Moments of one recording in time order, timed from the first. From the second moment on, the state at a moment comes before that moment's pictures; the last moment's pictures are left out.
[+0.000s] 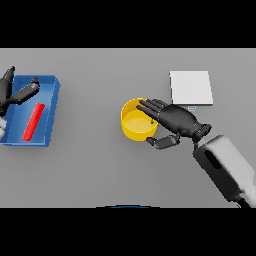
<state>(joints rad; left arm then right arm) -0.58 0.91 -0.66 -1.26 0.26 0.32 0.54 -0.41 -0.40 0.47 -1.47 0.71 0.33 -0.12</state>
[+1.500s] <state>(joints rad) -0.58 0.94 -0.64 -1.28 0.27 0.31 0.52 -0.64 -0.35 0.66 -1.18 0.80 0.56 -0.17</state>
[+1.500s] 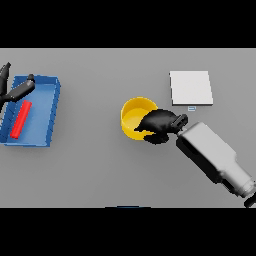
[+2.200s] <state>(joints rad) -0.58 0.94 -0.64 -1.29 0.27 0.32 0.54 -0.66 -0.43 0.60 -1.36 0.71 0.64 -0.10</state>
